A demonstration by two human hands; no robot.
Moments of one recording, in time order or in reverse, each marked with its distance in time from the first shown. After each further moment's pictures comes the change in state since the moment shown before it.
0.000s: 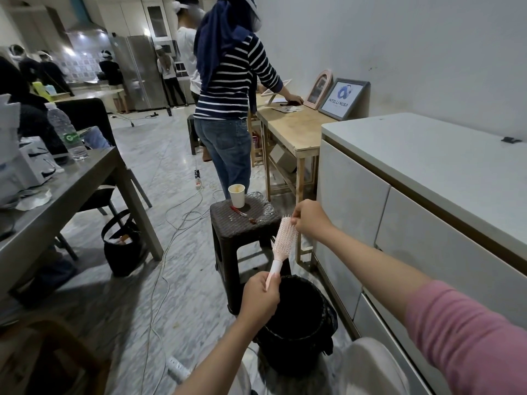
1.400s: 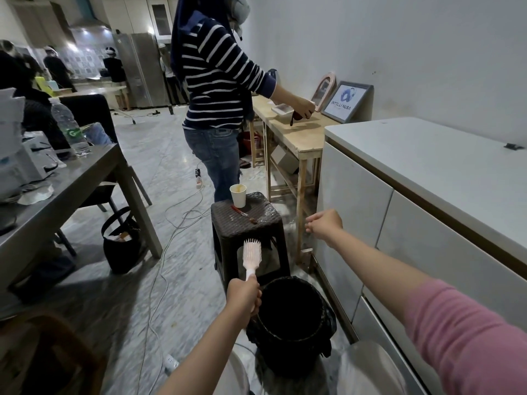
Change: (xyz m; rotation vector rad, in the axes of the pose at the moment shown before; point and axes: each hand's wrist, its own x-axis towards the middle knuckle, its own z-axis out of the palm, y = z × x) left_hand 0.019 -0.001 -0.024 -0.290 0.144 -0.588; right_hand 0.005 0.027 0.006 0.573 0.078 0.552
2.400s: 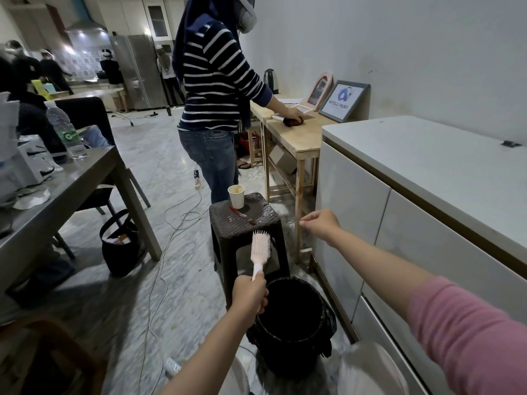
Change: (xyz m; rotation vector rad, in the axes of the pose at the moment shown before) left_hand -0.006 0.004 0.013 0.051 -0.043 0.101; right_hand -0.003 0.001 -0.005 -0.141 -0.120 -0.133
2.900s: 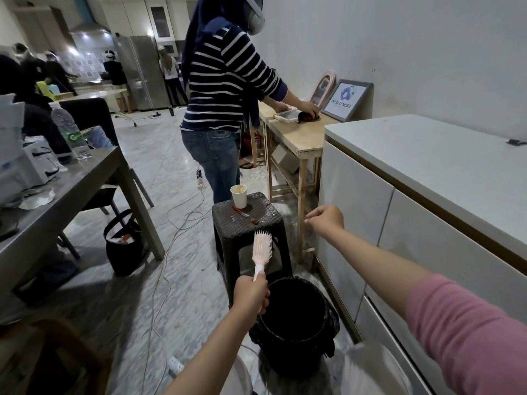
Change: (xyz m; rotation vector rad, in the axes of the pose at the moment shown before) left_hand -0.003 0.001 -0.003 0.006 0.009 0.000; right_hand 0.009 0.001 0.004 0.011 0.172 -0.020
